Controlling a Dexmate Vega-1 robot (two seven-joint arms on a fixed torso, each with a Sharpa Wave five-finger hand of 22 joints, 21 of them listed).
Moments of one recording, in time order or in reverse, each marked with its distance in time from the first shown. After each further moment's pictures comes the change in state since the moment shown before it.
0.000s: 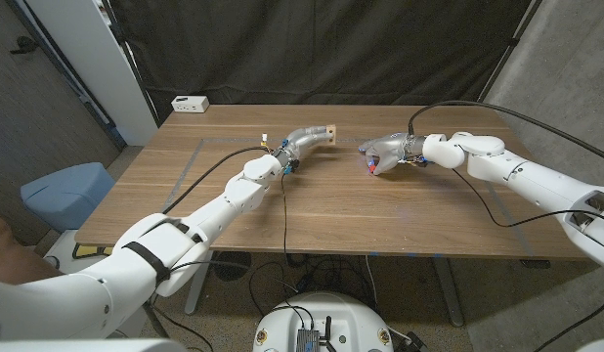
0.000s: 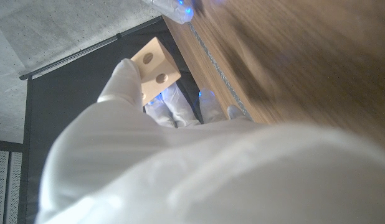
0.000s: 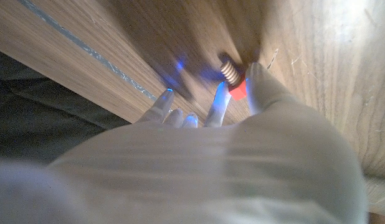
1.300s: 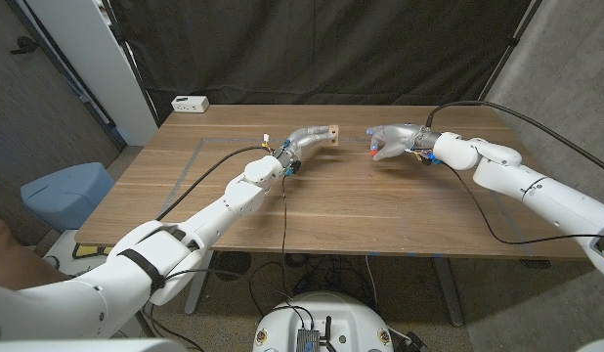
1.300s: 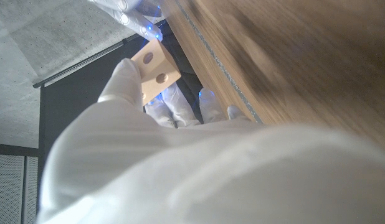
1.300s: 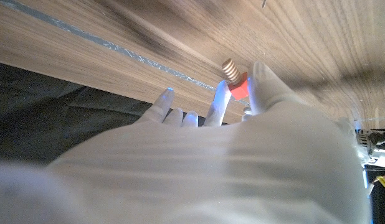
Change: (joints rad) left arm 0.033 0.025 0.011 -0.078 0.028 -0.012 0.026; left_hand 0.005 0.002 -0.005 -0.005 0.000 0.000 0.000 0.000 0.000 0.005 0.006 -0.004 0.004 0.009 -0.002 0.000 -0.002 0.000 0.000 0.000 0.000; right arm -0.198 -0.066 0.206 -0.229 0.267 -0.180 -0.018; right_hand 0.000 0.000 0.004 0.004 0.000 0.011 0.011 0.032 0.009 0.039 0.018 0.005 0.000 0.011 0.000 0.004 0.005 0.018 -0.004 0.000 0.000
